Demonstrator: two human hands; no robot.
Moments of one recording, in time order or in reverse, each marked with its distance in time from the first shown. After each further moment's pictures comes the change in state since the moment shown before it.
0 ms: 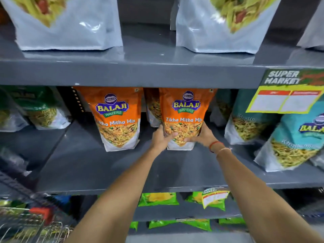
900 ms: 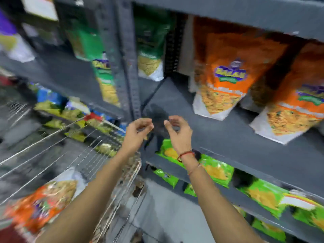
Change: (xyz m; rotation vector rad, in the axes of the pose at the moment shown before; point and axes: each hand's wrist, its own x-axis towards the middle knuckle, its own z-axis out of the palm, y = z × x) left_hand -0.234 -0.148 -0.281 -0.090 0.501 -0.121; right_hand -0.155 -0.136 0.347 0.246 -0.110 -0.299
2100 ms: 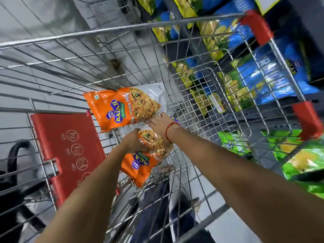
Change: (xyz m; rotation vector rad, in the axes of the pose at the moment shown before) left_hand -0.188 -0.378 -0.212 0.301 -0.123 -1.049; right_hand -0.178 0.175 0.409 -1.287 -1.720 -1.113
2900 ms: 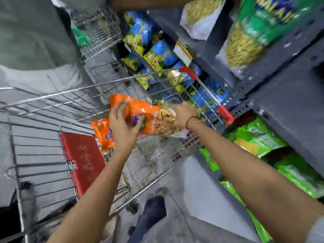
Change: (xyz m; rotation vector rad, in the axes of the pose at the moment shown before) left_hand -0.167 0.123 -0.048 -0.303 1.090 0.703; right_hand -0.214 0.054 -0.096 0.584 0.423 0.603
